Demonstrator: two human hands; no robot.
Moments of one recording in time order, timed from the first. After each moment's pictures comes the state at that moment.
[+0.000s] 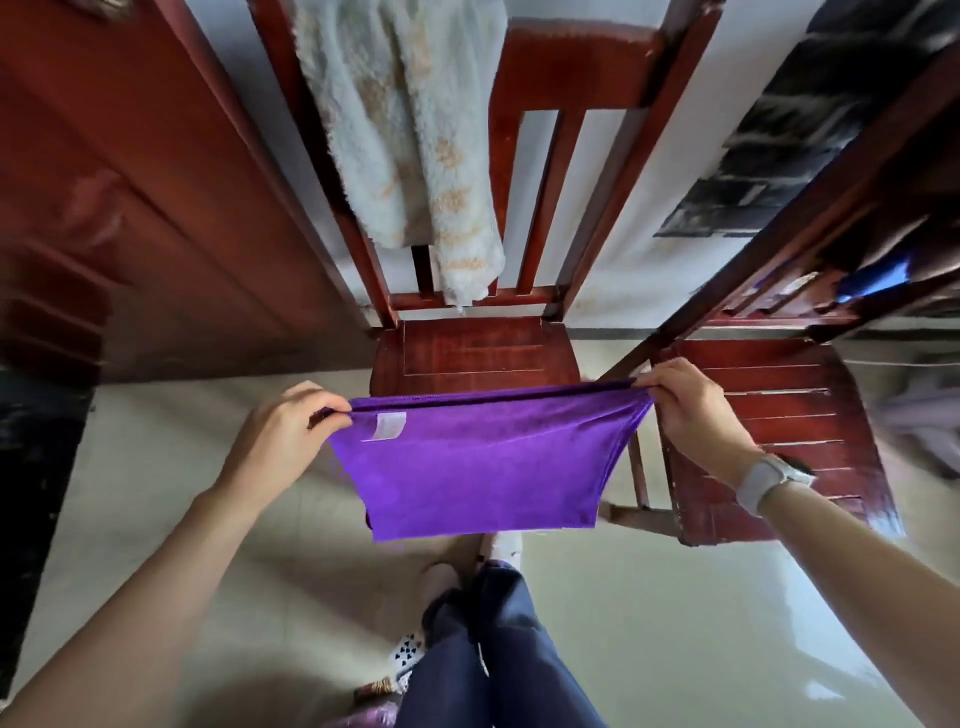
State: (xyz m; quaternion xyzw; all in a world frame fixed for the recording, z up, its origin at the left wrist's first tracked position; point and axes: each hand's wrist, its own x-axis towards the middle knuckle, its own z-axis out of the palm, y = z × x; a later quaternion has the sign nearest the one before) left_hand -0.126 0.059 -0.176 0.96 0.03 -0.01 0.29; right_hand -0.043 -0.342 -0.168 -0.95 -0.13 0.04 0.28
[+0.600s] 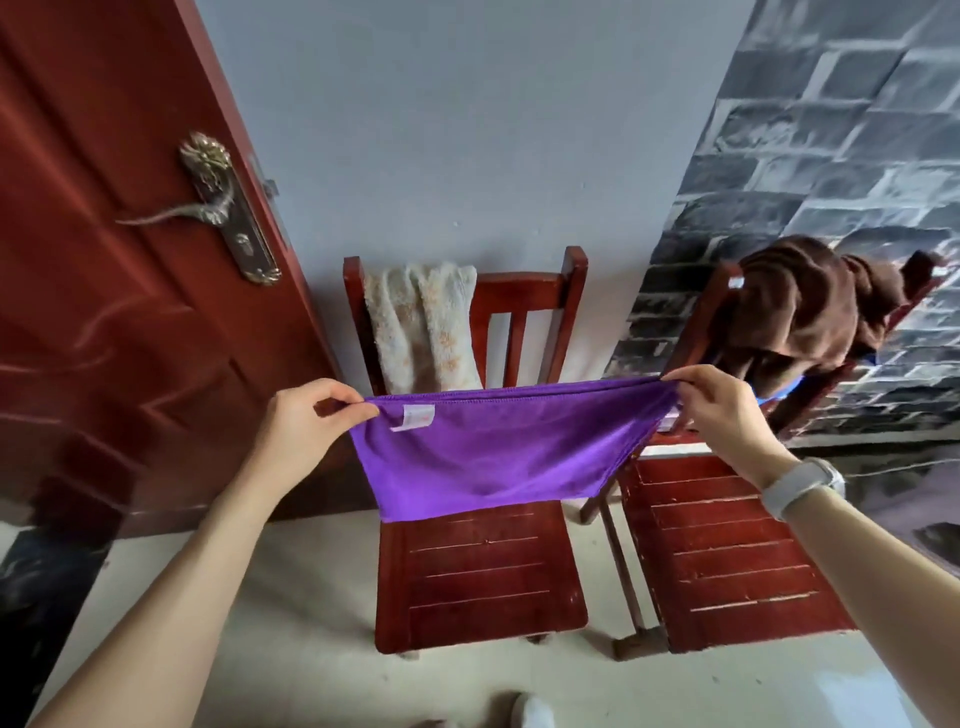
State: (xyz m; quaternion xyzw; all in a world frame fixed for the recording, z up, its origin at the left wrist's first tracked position) left_hand -0.105 0.035 0.022 0.88 0.03 0.14 0.45; right_hand -0.042 -0.361 0.018 -0.89 -0.01 -0.07 0.45
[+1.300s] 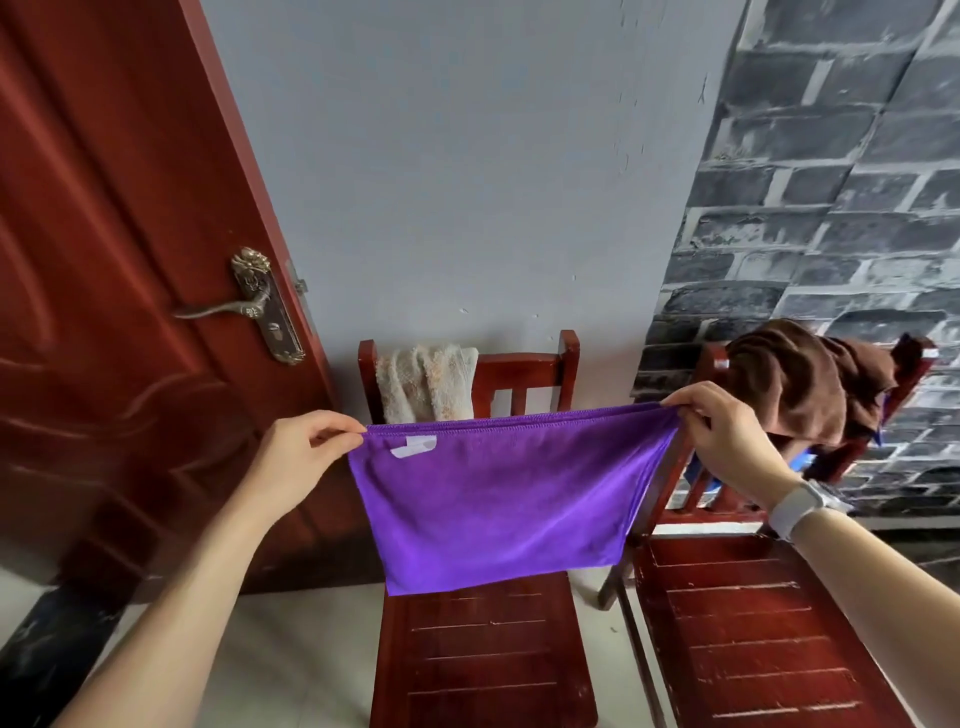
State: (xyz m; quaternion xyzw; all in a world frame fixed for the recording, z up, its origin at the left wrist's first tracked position) left_hand -0.097 0.027 0.078 0.88 0.03 0.14 0.46; right_hand -0.018 -0.379 0.076 -0.91 -0.14 -0.17 0.35
